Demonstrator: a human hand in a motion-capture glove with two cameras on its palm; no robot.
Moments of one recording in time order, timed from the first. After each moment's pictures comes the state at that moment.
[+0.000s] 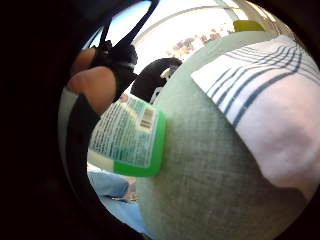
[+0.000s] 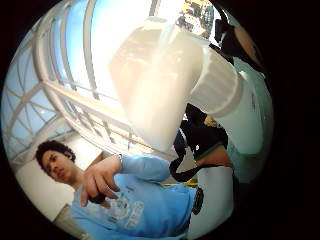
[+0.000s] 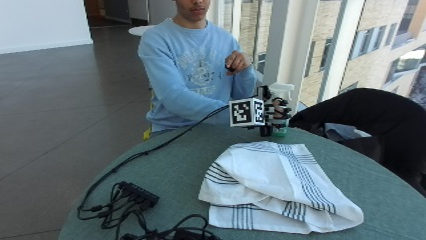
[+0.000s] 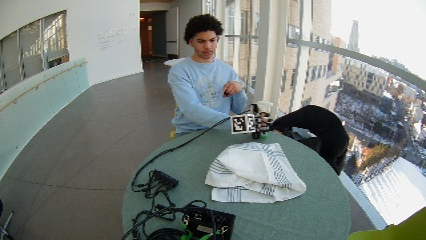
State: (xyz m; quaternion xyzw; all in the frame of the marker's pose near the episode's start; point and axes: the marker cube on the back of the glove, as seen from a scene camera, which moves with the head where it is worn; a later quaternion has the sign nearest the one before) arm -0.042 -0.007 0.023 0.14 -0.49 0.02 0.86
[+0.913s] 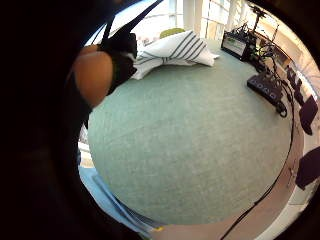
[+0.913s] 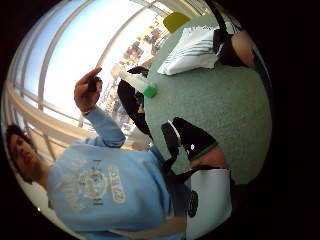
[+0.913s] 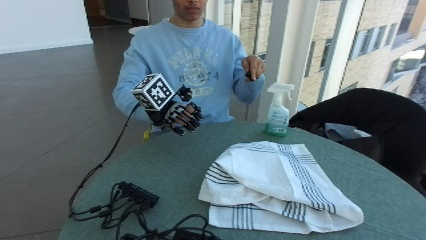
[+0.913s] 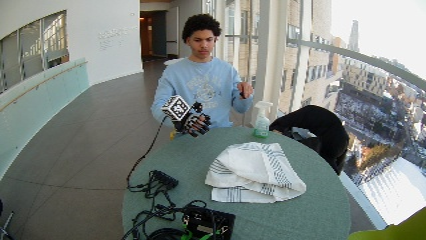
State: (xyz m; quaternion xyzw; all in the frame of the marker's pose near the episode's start) arm 0.091 0.262 -0.034 0.14 -0.17 0.20 0.95
